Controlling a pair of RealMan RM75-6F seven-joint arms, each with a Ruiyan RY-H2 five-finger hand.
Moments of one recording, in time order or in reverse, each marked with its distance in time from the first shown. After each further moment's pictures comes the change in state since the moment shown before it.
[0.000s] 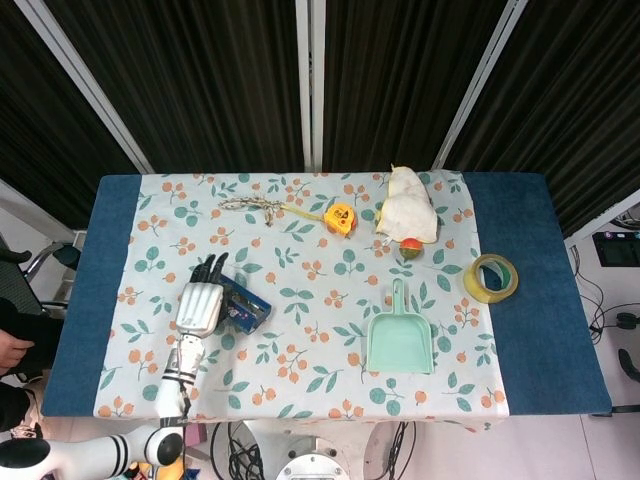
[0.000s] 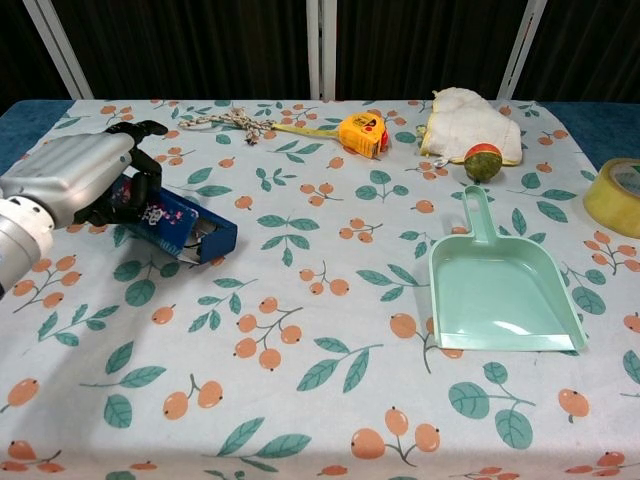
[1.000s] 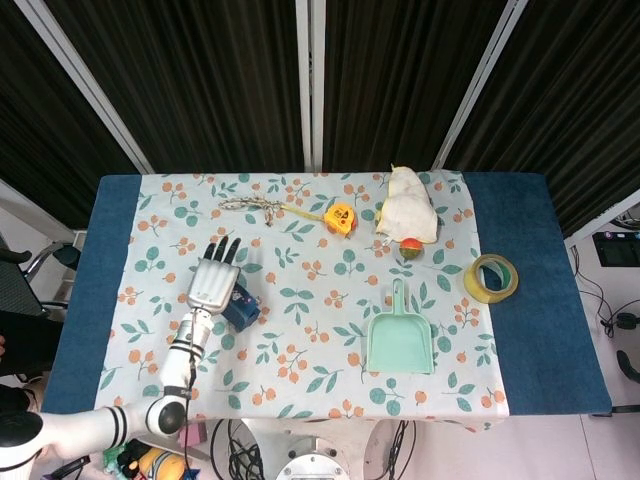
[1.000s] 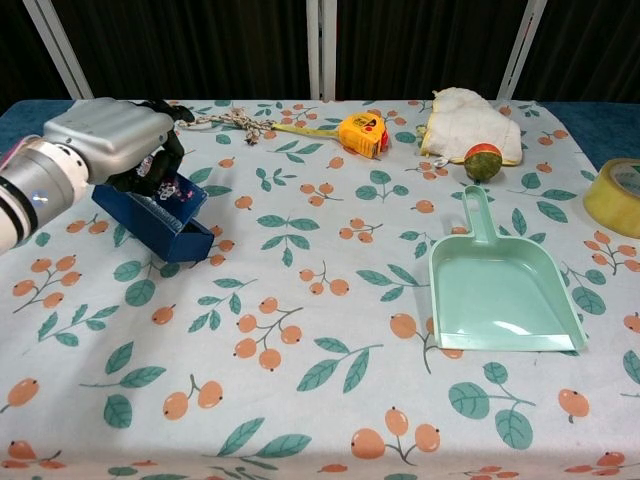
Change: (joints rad) left arm -0.161 0.077 -0.097 -0.050 -0.184 -0.212 0.386; right arm 0.013 -0.020 -0.004 0.052 0.016 -0.050 0.026
